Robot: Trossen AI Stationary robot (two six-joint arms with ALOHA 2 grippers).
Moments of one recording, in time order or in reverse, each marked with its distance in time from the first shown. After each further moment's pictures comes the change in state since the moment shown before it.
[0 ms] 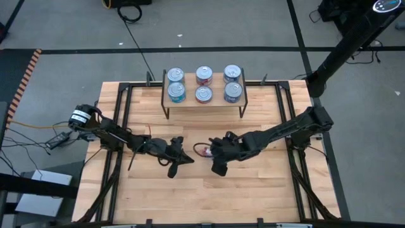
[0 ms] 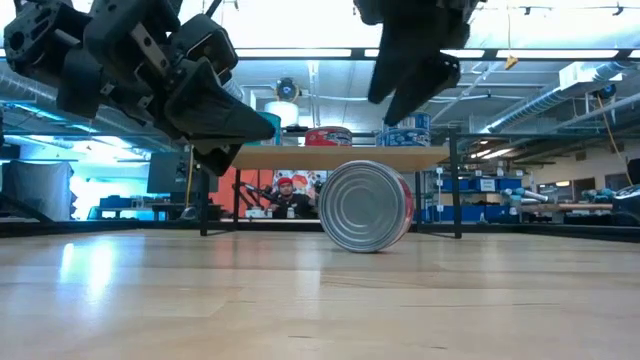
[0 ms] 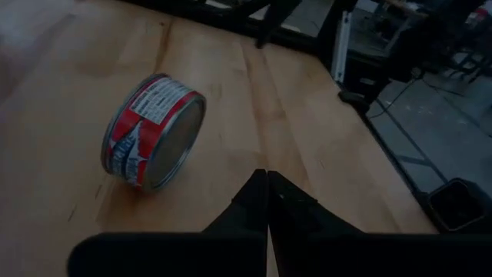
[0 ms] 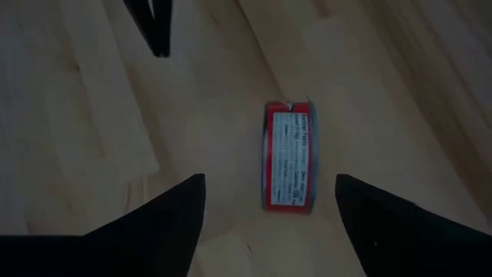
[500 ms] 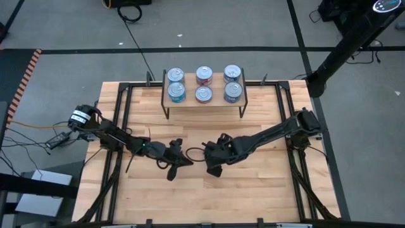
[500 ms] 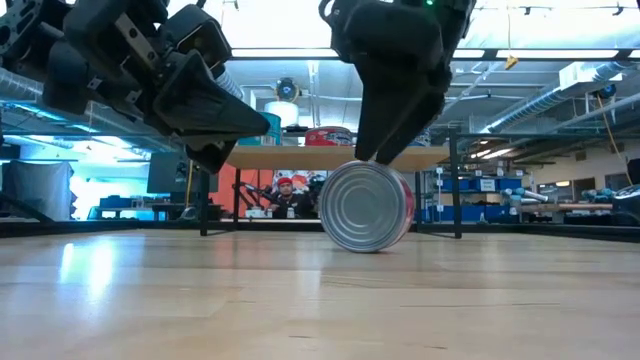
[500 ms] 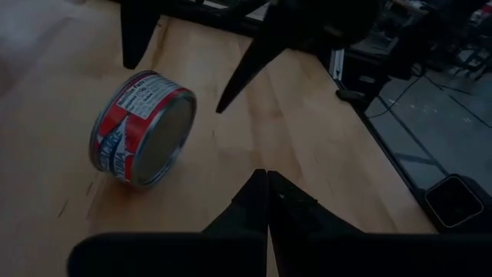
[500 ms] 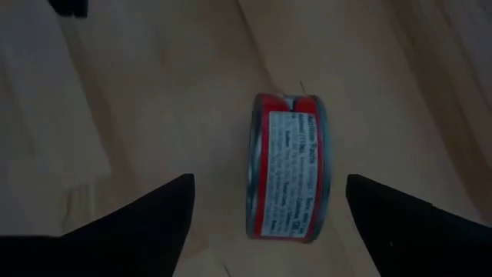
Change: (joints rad) left arm -0.051 0.000 0.000 -0.002 -0.064 0.000; right arm -0.022 0.157 0.064 -0.024 0.030 -0.045
